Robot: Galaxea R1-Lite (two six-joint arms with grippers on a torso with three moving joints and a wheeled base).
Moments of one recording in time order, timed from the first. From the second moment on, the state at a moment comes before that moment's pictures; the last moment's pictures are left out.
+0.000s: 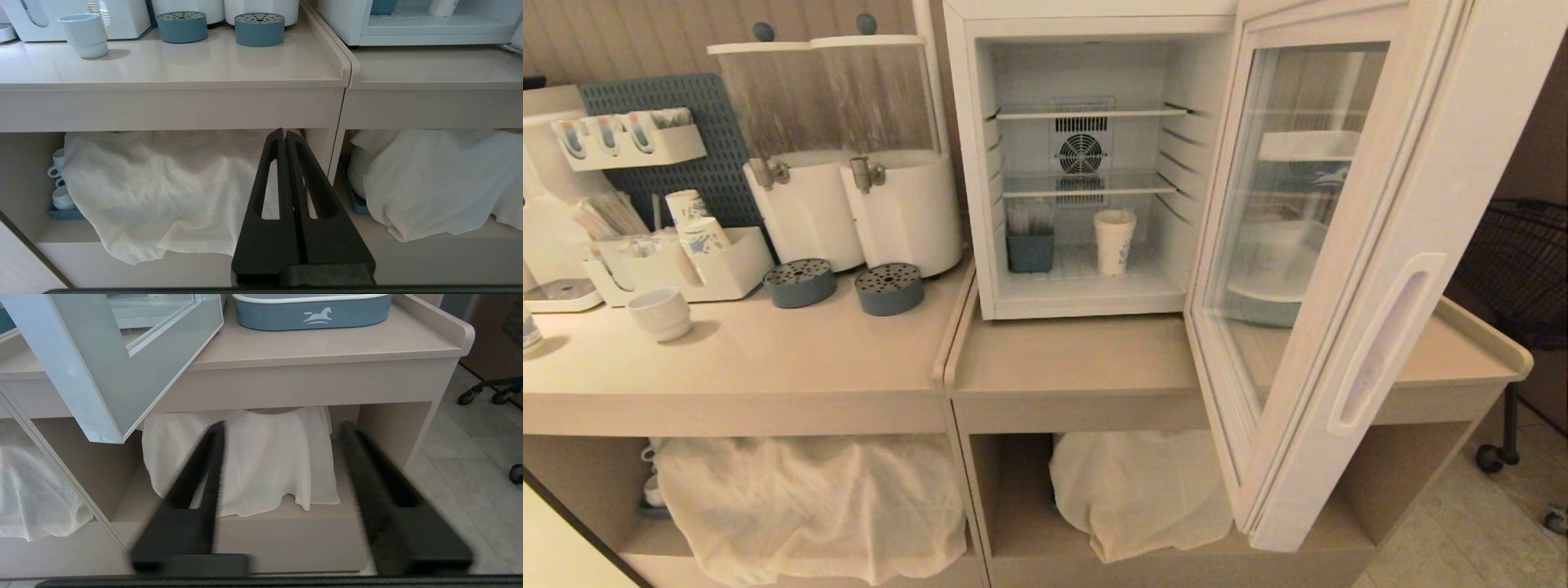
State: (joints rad) left arm 0.00 0.00 0.00 -0.05 -0.01 -0.01; right arm 0.00 0.00 -0.02 0.04 -0.01 0.00
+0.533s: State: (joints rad) left arm 0.00 0.00 0.00 -0.05 -0.01 -0.01; right arm 0.00 0.00 -0.11 0.10 0.01 0.02
